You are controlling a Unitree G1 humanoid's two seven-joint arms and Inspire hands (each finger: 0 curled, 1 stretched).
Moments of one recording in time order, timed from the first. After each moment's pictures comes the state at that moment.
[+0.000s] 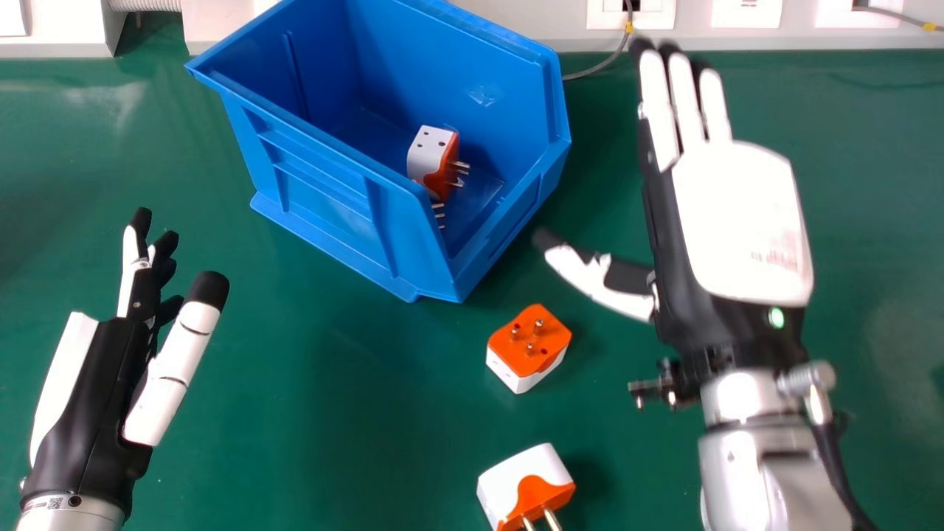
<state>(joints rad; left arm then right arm) 0.43 0.26 0.26 -0.29 0.08 -0.14 -0.15 0.08 -0.23 0.45 -0.38 -1.03 0.38 -0.26</state>
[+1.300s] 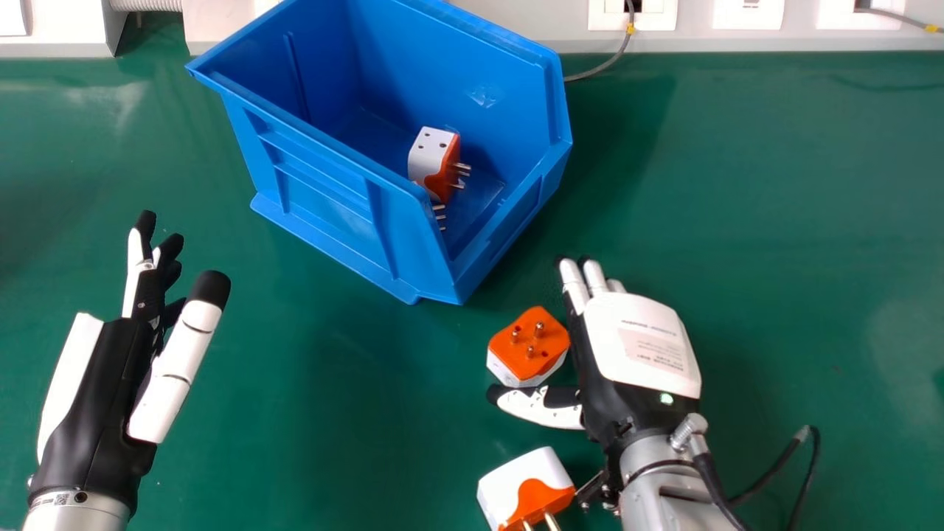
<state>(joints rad) 0.40 0.26 0.25 -0.26 0.07 -0.14 -0.15 -0.03 -0.07 0.55 0.10 -1.03 0.49 -0.11</state>
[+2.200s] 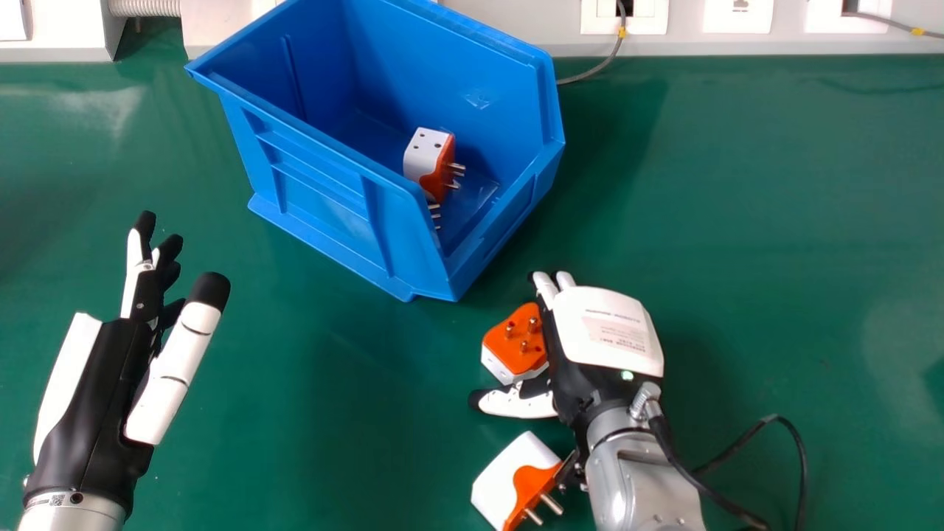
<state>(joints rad) 0.41 0.27 0.26 -0.26 0.07 -0.14 -0.17 -0.20 -0.02 0.59 0.30 -1.01 0.55 -0.08</state>
